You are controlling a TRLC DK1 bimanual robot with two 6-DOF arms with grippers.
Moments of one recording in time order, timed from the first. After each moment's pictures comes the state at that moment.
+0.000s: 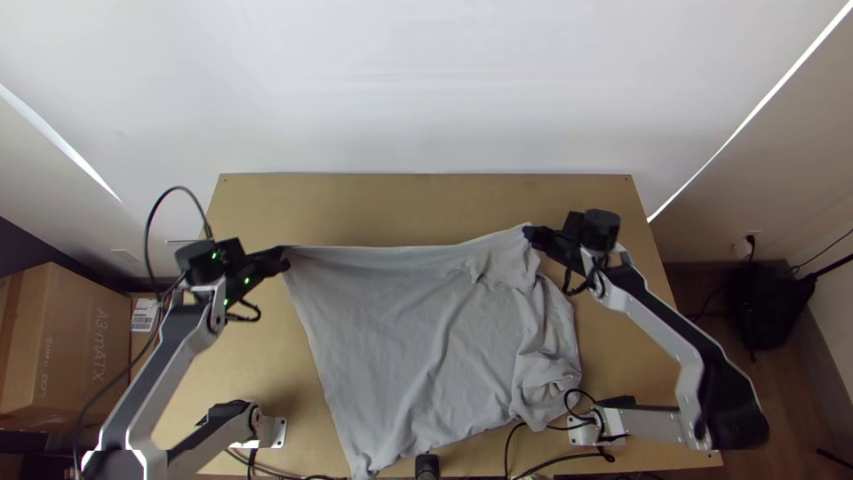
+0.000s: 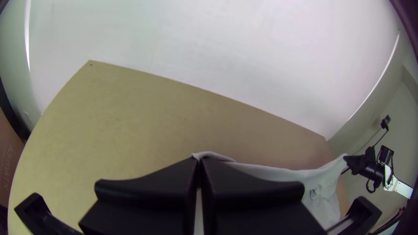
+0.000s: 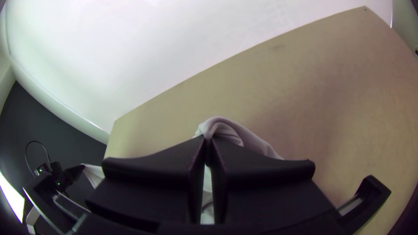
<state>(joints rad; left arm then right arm) 0.11 1.14 0.72 -0.09 0.28 -0.25 0.20 1.45 0.85 0.08 -0.32 0.58</state>
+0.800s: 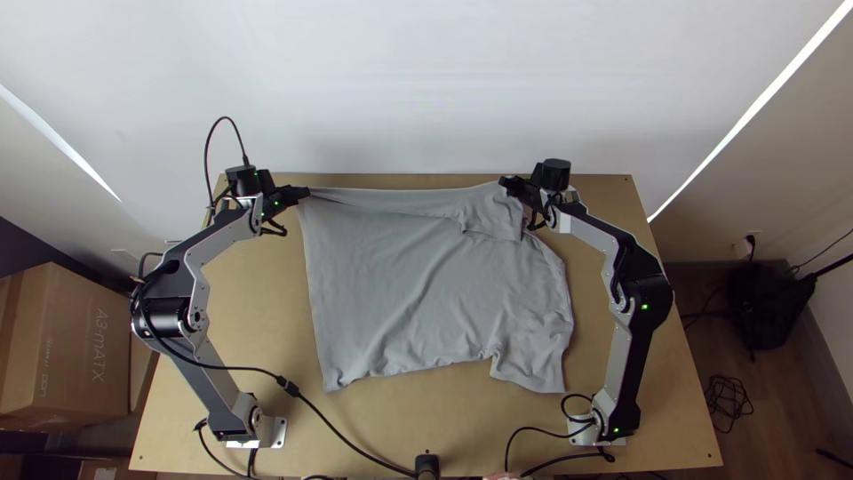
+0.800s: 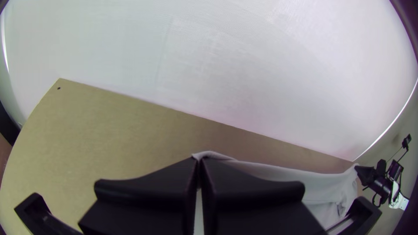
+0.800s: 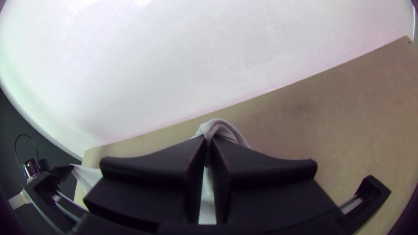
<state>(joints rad) 0.09 1.97 1.37 0.07 0.18 -0.25 0.19 2.16 1.52 0.18 -0.22 0.54</state>
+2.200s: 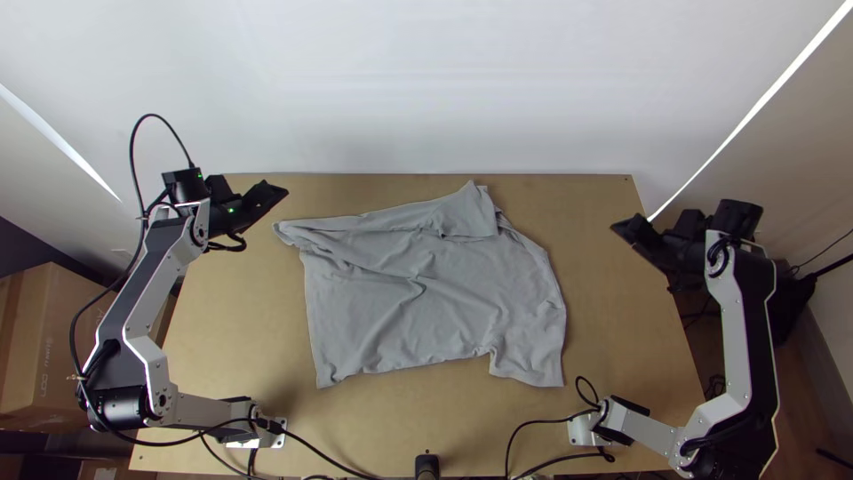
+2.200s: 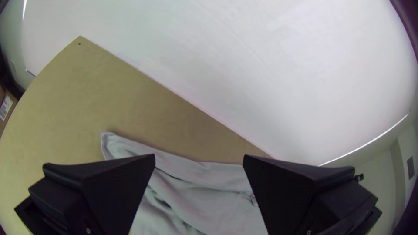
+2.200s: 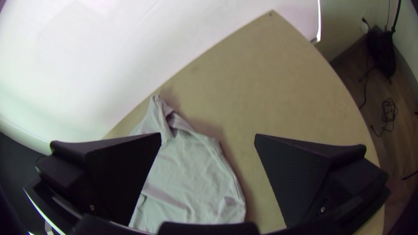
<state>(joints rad) 0.19 1.52 1.26 -0.37 0.46 -0.49 -0.36 1.26 1.18 -0.79 -0.52 0.28</state>
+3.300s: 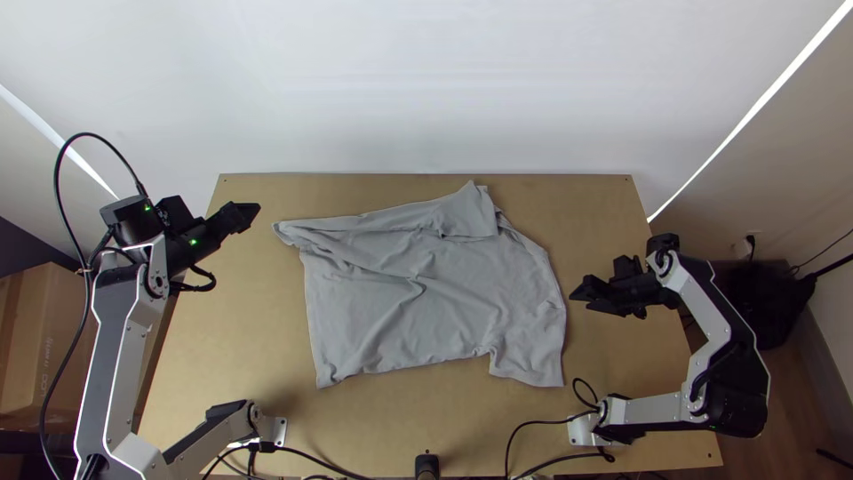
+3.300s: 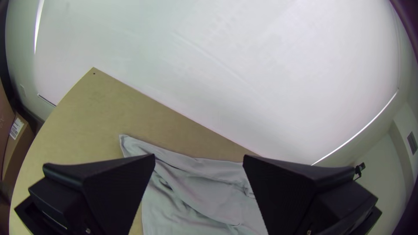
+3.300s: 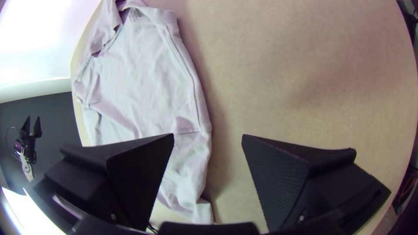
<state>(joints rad) 0.26 1.12 1.15 -0.53 0.46 -0.41 -0.30 1.51 0.96 -0.96 -0.50 -0.09</state>
